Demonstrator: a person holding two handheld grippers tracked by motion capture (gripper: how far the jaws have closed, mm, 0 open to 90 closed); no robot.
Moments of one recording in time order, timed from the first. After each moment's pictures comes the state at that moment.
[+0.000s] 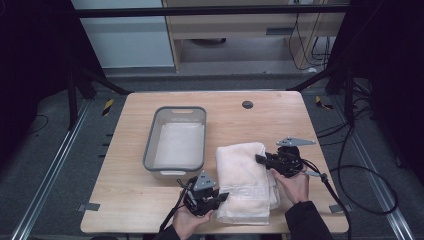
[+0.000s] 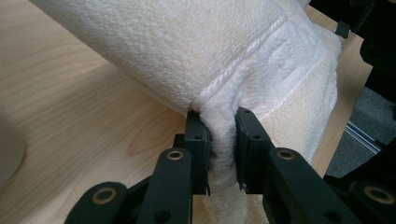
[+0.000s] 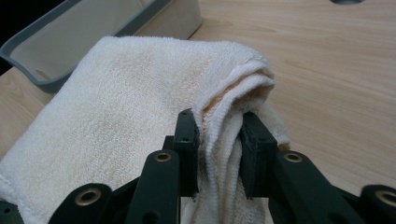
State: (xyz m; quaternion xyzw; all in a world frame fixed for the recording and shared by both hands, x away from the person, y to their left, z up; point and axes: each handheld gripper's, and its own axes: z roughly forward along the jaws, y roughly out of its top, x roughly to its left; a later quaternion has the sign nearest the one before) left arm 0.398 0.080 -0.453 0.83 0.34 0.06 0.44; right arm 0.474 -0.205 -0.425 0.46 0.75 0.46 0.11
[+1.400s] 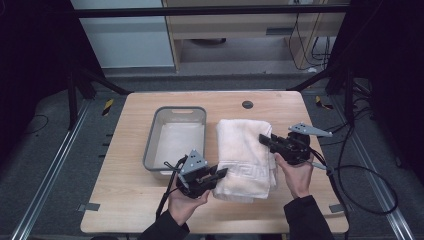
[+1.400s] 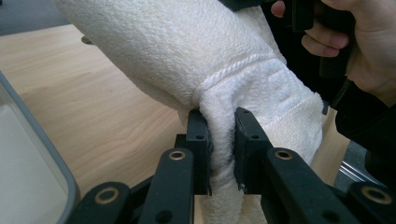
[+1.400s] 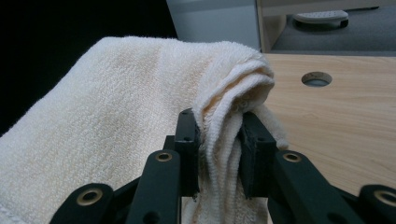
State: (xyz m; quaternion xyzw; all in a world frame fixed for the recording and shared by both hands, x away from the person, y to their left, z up) left arm 0.412 0.089 -0.378 0.78 0.32 0.12 0.51; right arm 0.475 -0.208 -0.373 0.47 0.68 0.54 0.17
